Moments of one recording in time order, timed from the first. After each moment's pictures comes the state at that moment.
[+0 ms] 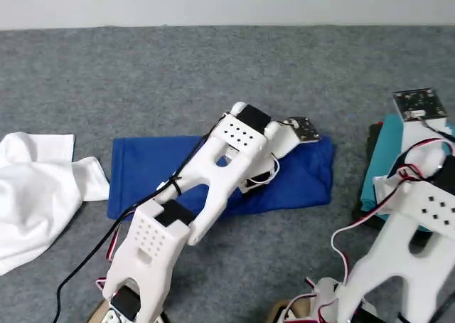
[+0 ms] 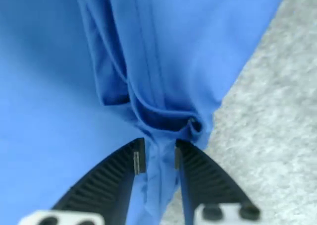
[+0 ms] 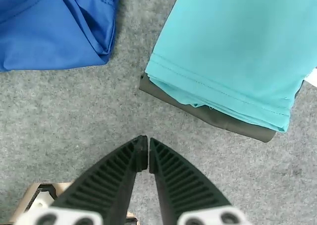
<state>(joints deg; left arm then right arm) 33.8 40.0 -29.8 99.1 -19.1 27.4 -30.2 11.2 100.4 33.0</state>
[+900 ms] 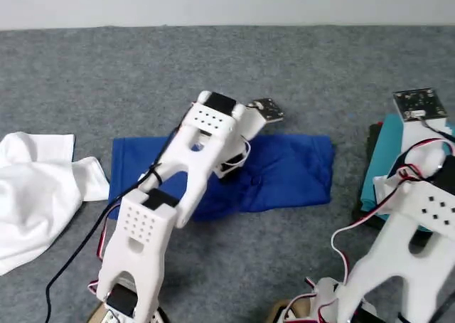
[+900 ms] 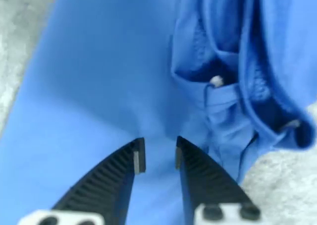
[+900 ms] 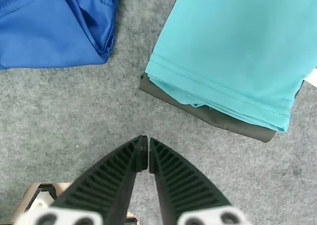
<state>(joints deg) 22.2 43.4 -30.1 96.2 -20.6 27.4 -30.2 11.2 100.4 32.9</state>
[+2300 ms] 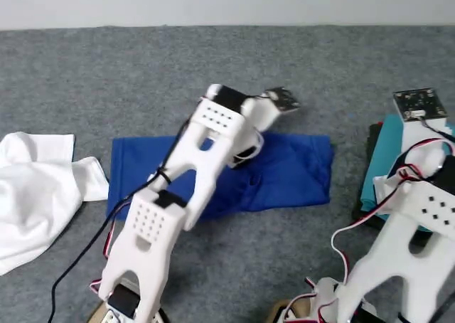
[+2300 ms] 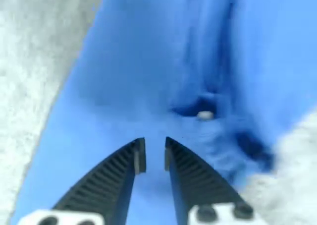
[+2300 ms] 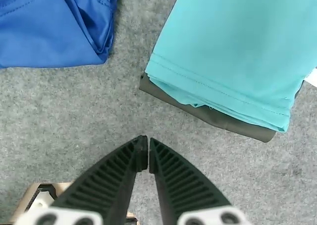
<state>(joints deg) 26.9 45.9 -42.9 98.9 -20.2 27.4 -30.2 11.2 100.4 32.9</state>
